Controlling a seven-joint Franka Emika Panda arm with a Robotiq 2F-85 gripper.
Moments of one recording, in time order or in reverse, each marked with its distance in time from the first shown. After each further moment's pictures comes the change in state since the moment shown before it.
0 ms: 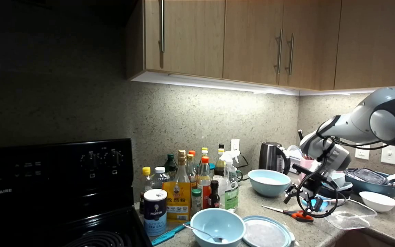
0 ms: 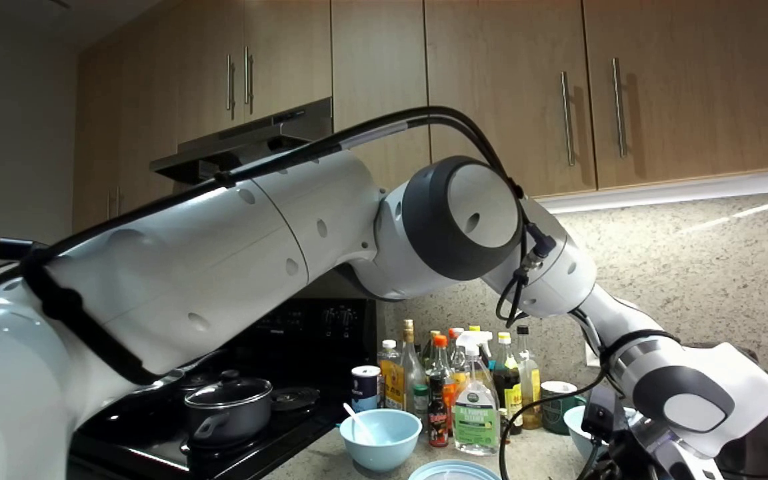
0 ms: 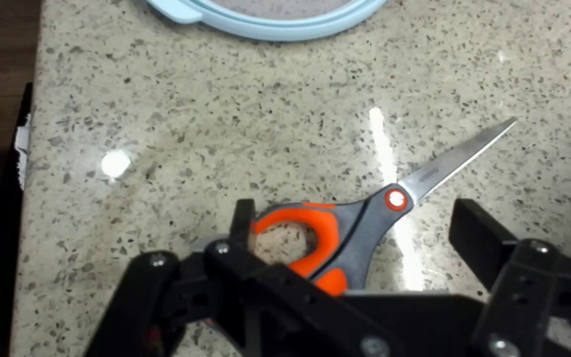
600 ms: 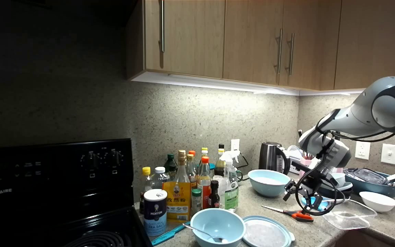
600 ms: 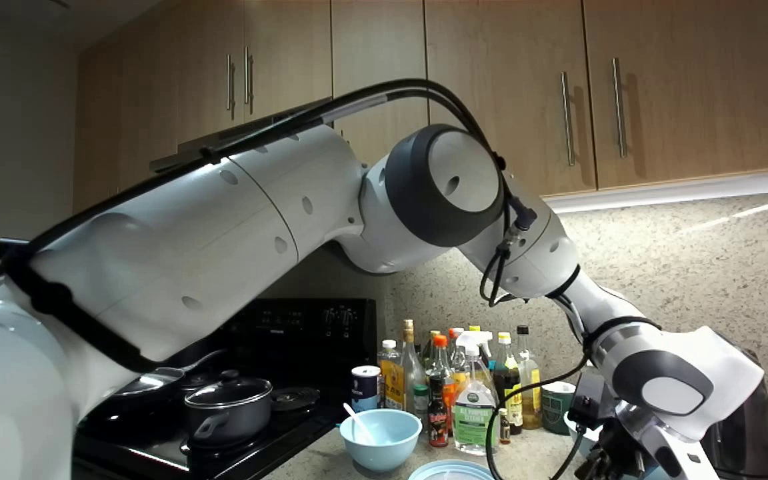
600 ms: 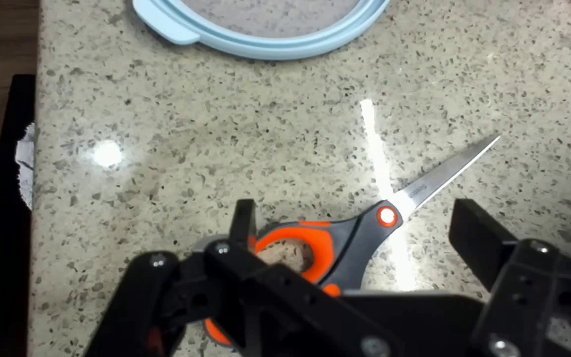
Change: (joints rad) arm 0.031 -0.093 0.000 -0.123 0.000 0.081 -0.008
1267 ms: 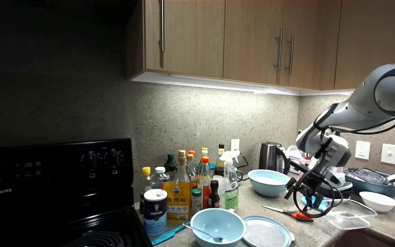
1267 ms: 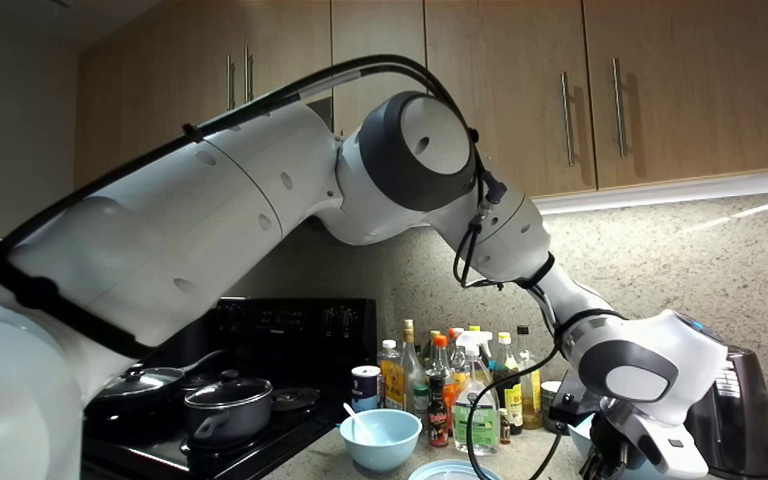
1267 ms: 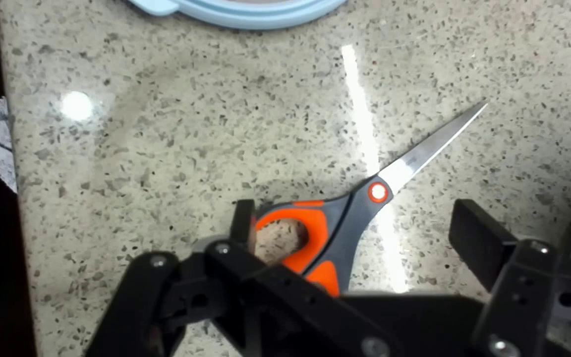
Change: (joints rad) arm 0.066 -0.115 -0.014 -0.183 0.000 0.227 0.000
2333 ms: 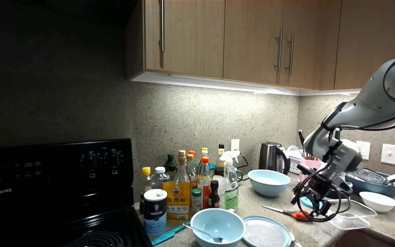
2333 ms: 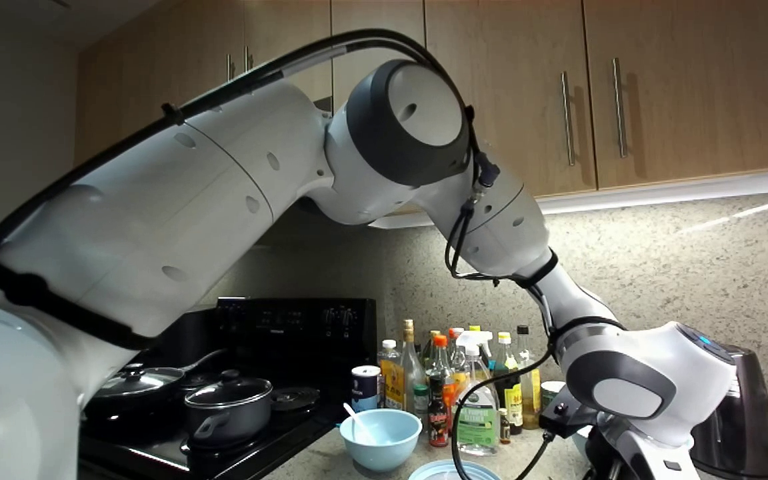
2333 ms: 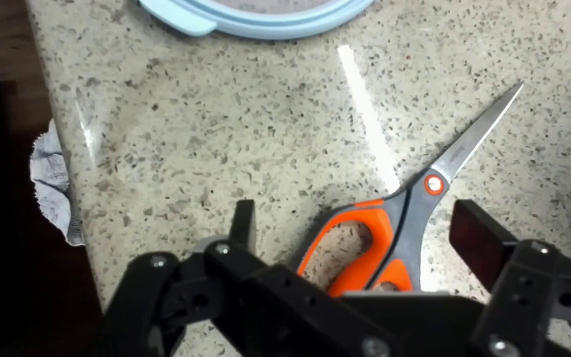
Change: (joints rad) arm -0.022 -0.080 0.023 -0.167 0.063 0.075 0.001
